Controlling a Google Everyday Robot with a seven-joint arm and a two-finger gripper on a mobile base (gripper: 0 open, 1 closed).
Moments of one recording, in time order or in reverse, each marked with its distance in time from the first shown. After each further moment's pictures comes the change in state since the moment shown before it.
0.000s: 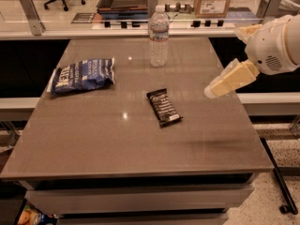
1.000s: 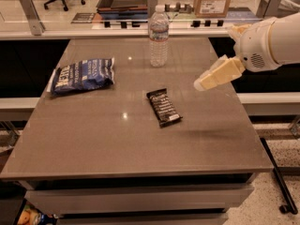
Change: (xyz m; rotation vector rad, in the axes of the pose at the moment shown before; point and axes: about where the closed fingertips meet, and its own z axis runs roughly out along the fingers) arm -0.009 -0.015 0.030 0.025 -0.060 0.046
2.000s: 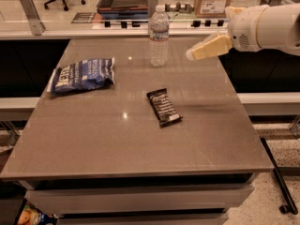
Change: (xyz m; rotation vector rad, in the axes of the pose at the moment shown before) arm -0.033 -0.071 0.041 0.098 -0.206 0.068
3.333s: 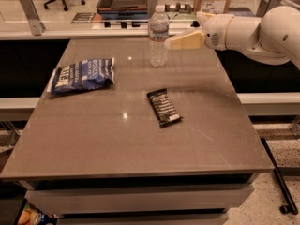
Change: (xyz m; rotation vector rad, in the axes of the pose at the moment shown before) arm -0.011 -0.011 0.093 -0.149 -0.241 0.174
